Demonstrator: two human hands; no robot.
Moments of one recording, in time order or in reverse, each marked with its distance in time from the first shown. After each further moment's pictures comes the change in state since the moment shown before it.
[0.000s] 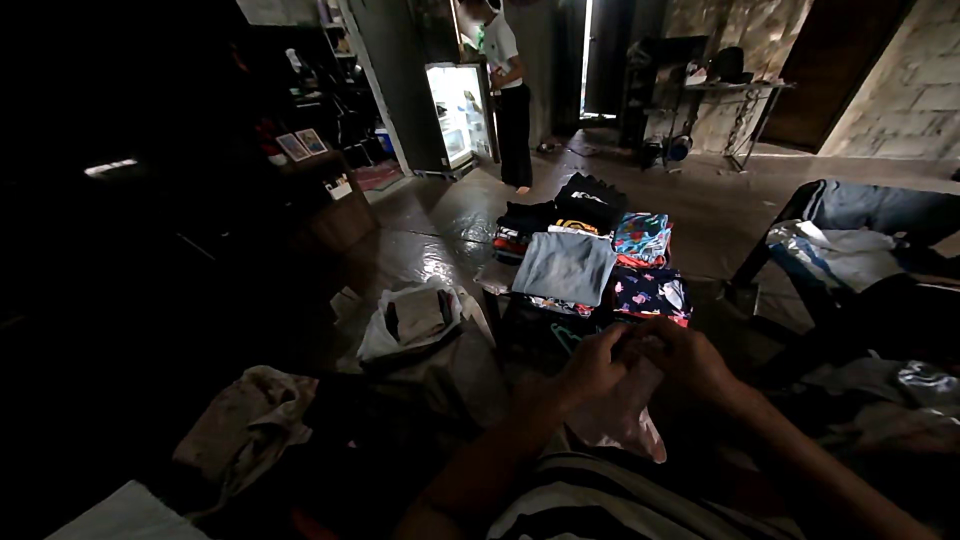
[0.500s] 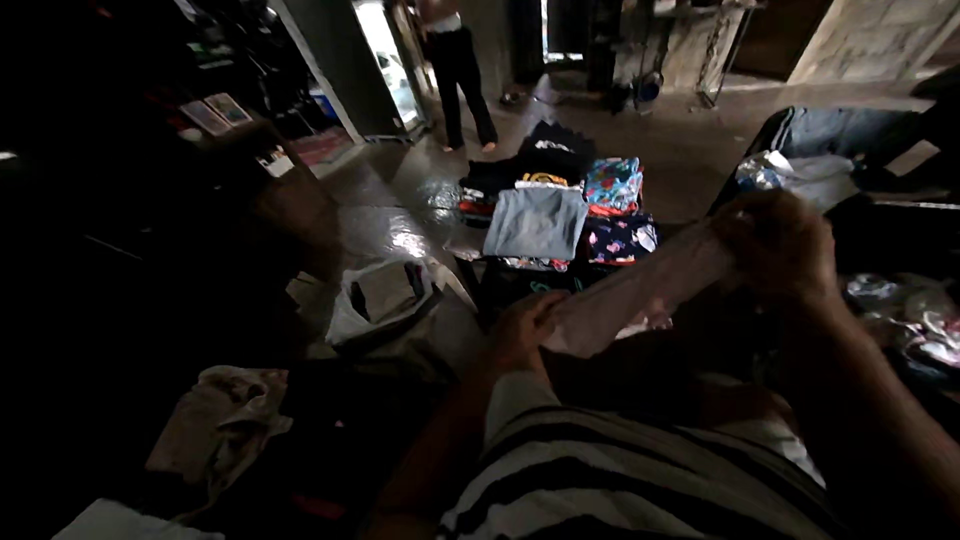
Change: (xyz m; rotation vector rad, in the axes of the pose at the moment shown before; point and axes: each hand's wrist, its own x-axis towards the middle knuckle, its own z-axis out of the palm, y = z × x) left_hand -0.044 -0.052 -0.031 0.191 0.085 0.077; right_hand -0.017 -0.019 -0.088 -0.007 0.450 0.010
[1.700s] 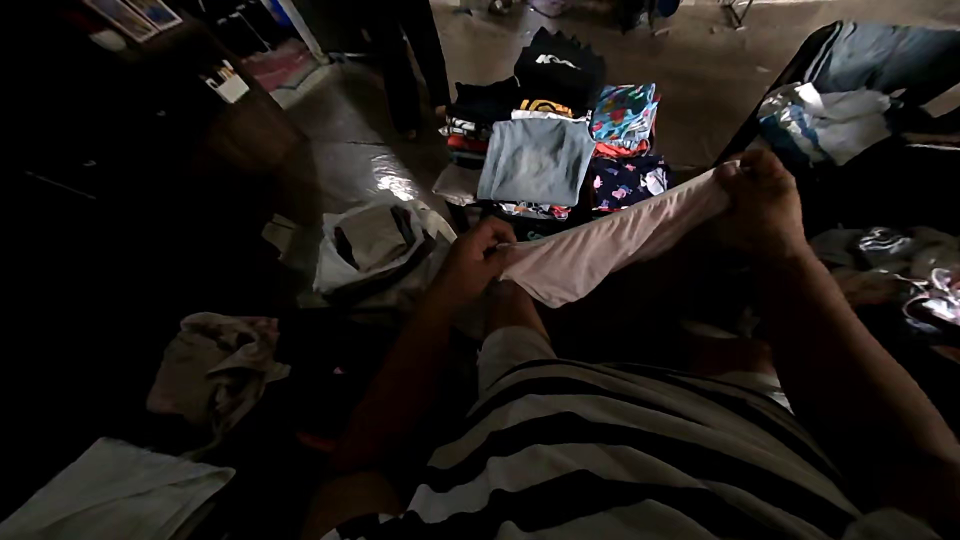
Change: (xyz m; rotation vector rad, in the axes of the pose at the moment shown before) left_hand -0.005 -0.021 -0.066 -0.259 0.015 -0.098; right_hand 0.005 0.090 0.043 0.193 -0.005 0.345
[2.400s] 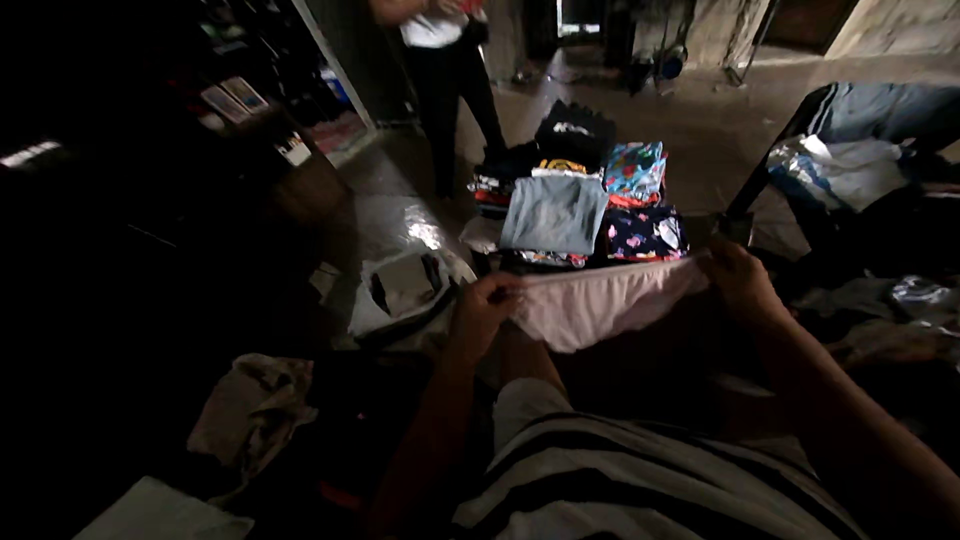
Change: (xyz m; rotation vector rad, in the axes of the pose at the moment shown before) left_hand -0.005 0.013 -0.003 -0.048 0.251 -0.146; right_hand -0.011 0.023 0.014 -0.169 -0.131 0.162
